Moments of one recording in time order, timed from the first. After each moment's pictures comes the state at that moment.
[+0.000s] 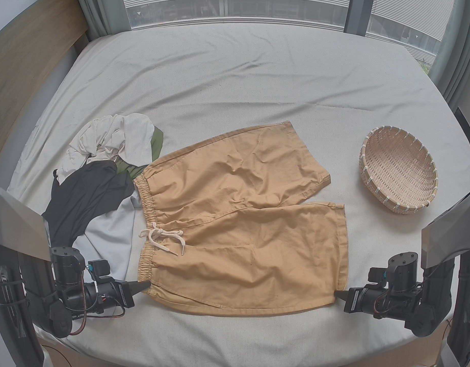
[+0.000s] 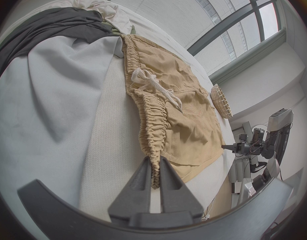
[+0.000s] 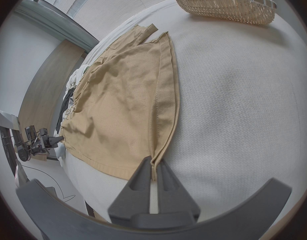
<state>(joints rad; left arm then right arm) -0.07 2.23 -0.10 -1.55 -0.55 -0.26 0.34 2.26 -0.06 -1.54 0.17 0.45</state>
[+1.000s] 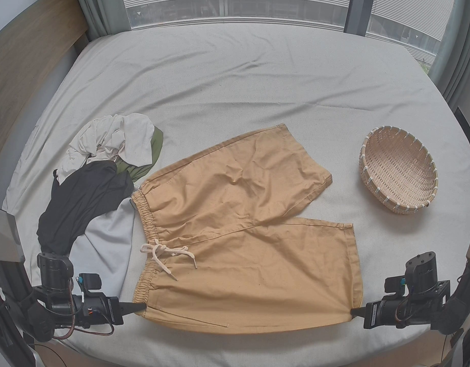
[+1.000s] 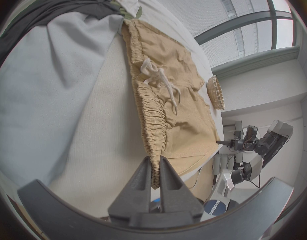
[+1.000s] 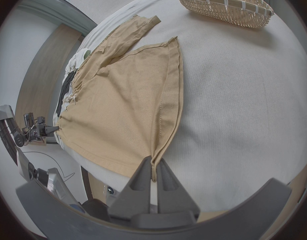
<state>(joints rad) -0.04 1.99 -0.02 -1.15 -0.65 -0.26 0.34 1.88 -0.02 -1.00 0.18 0.35</state>
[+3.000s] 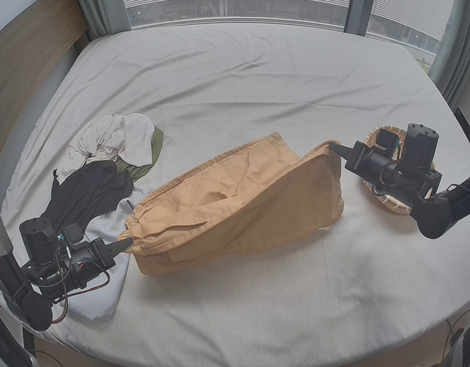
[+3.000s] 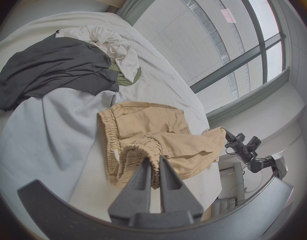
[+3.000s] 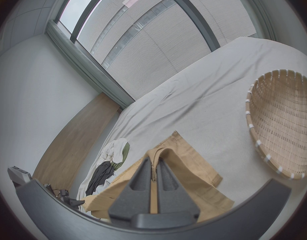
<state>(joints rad) -0.09 1.89 -0.16 -1.44 -0.43 -0.64 0.29 1.93 -0.96 -0.94 0.24 0.50</state>
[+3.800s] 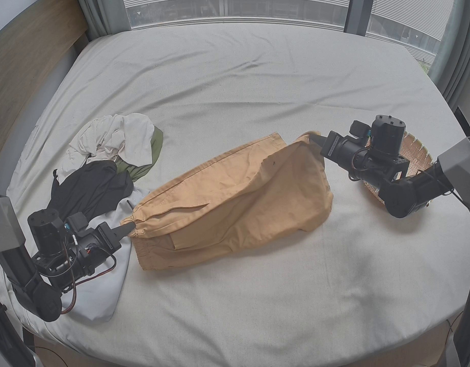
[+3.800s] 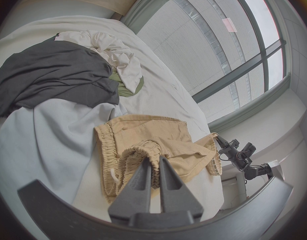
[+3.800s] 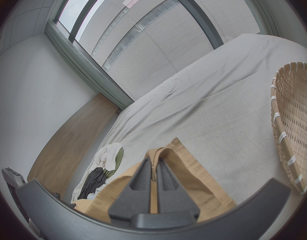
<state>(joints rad) -0.10 1.97 -0.26 -1.49 -0.35 -0.70 0.29 2.16 -1.26 -0.89 0.25 0.50</state>
